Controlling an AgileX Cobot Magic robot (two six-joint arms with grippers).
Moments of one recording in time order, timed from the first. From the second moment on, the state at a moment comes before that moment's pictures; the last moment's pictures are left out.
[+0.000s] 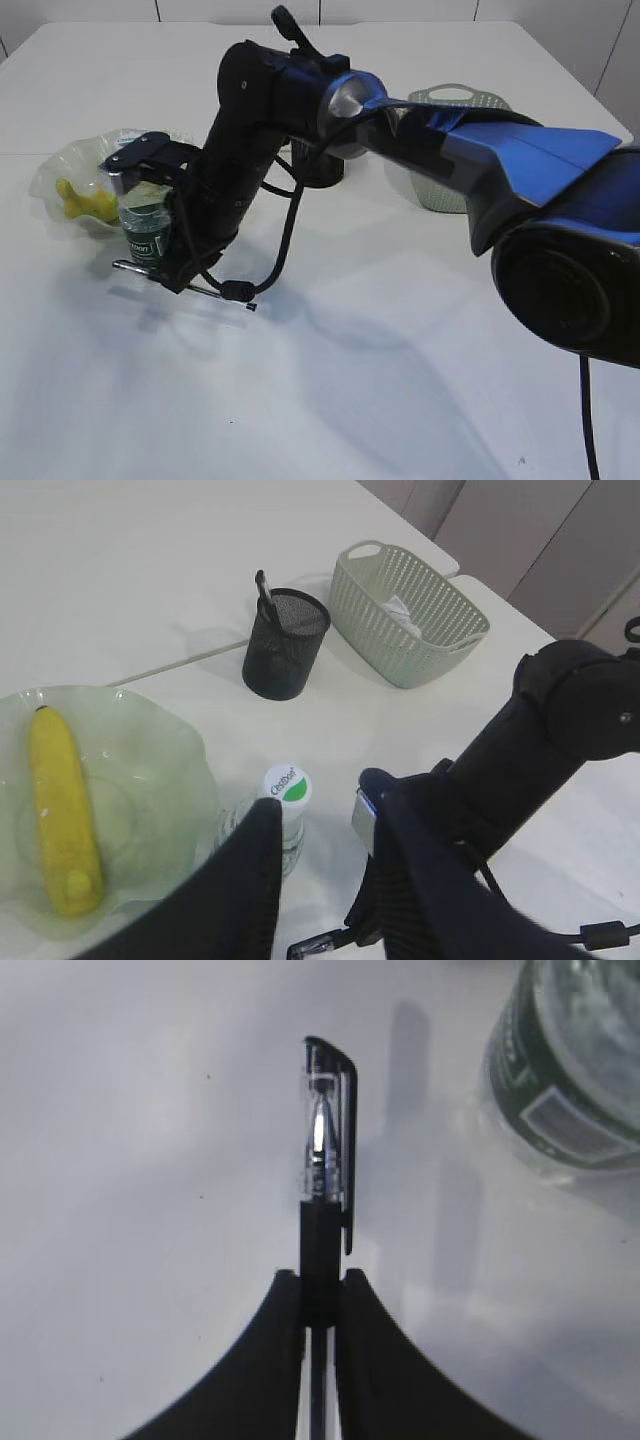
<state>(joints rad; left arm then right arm) 0.47 1.44 -1.22 -1.19 1.20 1.23 0.66 2.52 -2.33 0.44 1.22 -0.78</state>
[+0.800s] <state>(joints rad) 0.47 1.44 -1.22 -1.19 1.20 1.23 0.66 2.45 -2.47 0.47 1.24 -0.76</state>
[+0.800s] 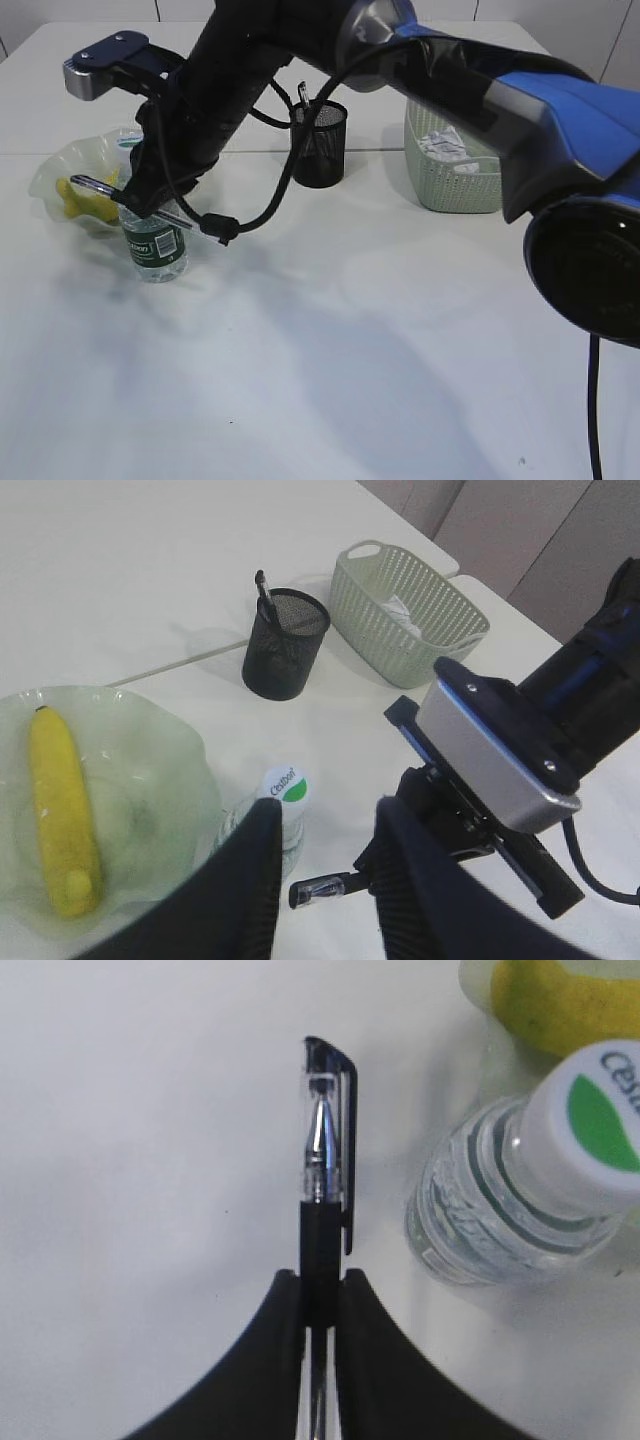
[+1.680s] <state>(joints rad) 0.47 1.44 -1.22 -1.19 1.20 1.23 0.56 2.44 -2.76 0.59 1.26 -0.77</state>
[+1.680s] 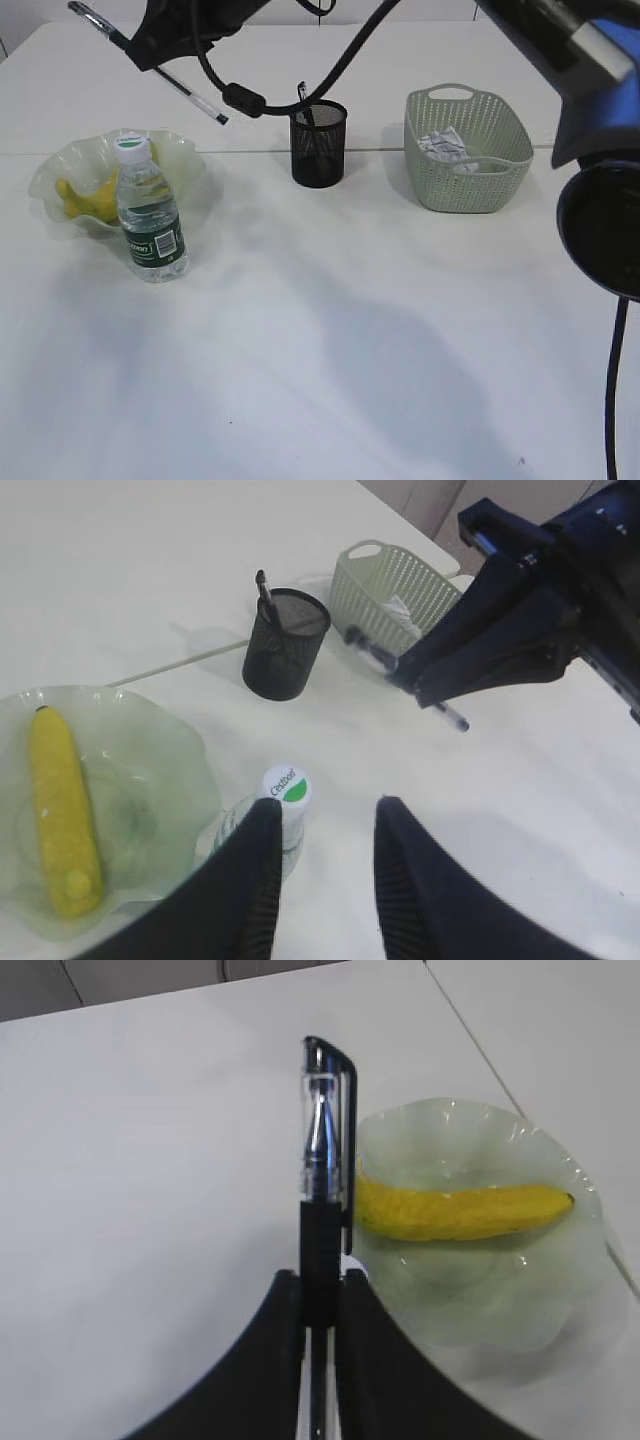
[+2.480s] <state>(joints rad) 0.47 1.44 -1.22 -1.17 1.20 1.23 0.40 2.44 -2.81 0.92 1.26 -1.01</state>
